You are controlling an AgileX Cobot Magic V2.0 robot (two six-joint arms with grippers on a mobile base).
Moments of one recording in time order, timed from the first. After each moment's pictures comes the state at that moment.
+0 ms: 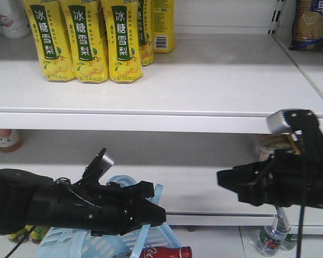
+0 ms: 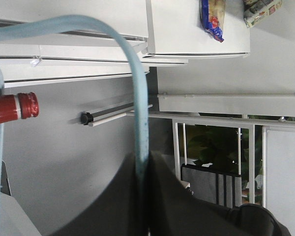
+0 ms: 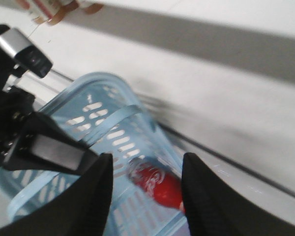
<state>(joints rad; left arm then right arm) -0.54 1.55 -0.70 -1.68 0.67 0.71 0.21 1.08 -0.68 0.97 0.66 -0.79</state>
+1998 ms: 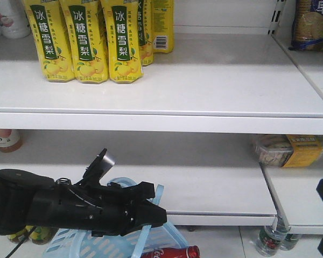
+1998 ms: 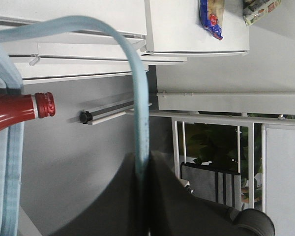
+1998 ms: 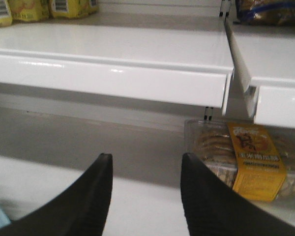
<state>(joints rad) -0.54 1.55 -0.70 -1.68 0.67 0.71 -0.27 0.37 -0.24 1.26 0.50 -1.31</state>
